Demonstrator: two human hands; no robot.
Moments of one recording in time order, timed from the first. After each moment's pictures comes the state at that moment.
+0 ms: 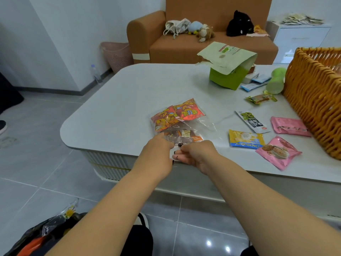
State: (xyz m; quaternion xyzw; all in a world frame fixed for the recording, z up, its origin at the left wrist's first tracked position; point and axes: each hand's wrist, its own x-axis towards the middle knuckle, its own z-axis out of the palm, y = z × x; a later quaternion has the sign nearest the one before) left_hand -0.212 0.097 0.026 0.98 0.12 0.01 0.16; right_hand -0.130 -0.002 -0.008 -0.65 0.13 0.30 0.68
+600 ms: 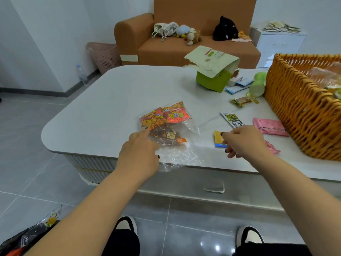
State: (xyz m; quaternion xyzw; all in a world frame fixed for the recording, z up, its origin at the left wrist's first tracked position) left_hand -0.211 0.101 0.029 0.99 0.10 0.02 0.07; right_hand -0.107 -0.123 0.032 -0.91 0.03 0.08 0.41
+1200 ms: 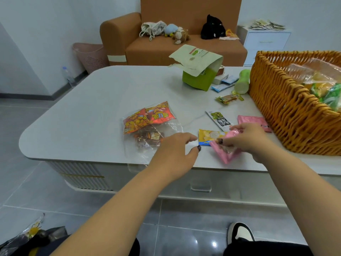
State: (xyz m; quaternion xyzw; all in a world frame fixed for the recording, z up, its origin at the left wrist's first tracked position) left_hand -0.173 0.014 0.021 0.93 -0.01 0.04 0.37; right_hand -0.076 -0.176 0.018 -0.90 0.07 0.08 0.43
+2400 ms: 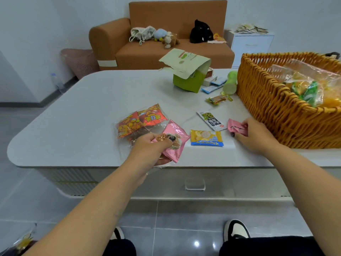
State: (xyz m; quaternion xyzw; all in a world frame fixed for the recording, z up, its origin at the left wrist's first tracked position) left_hand -0.180 0.040 0.031 0.69 0.19 -0.02 0.70; right_hand -0.044 -0.236 -0.009 -0.98 -0.01 -0.02 0.19
